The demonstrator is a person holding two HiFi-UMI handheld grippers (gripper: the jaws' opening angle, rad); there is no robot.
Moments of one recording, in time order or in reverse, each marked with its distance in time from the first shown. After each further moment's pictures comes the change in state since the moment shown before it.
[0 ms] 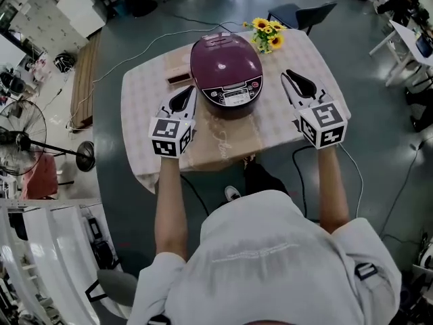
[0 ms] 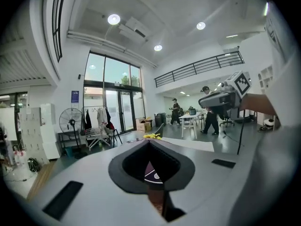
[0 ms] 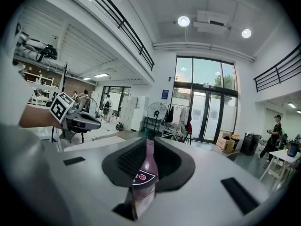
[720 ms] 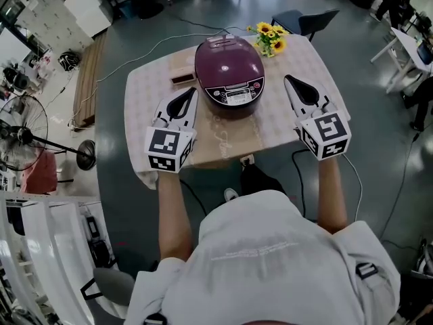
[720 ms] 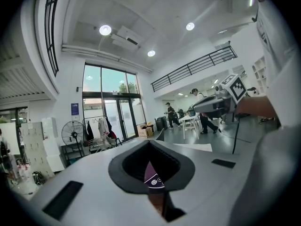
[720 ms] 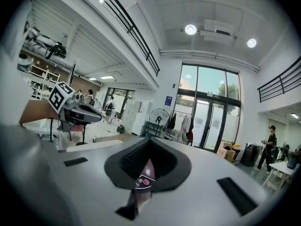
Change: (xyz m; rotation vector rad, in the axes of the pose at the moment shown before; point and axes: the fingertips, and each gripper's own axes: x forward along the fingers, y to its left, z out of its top) left arm -0.051 -0.025 0.054 0.104 -0.068 0.025; right arm -0.028 0.024 0.030 -0.078 -0.069 0.017
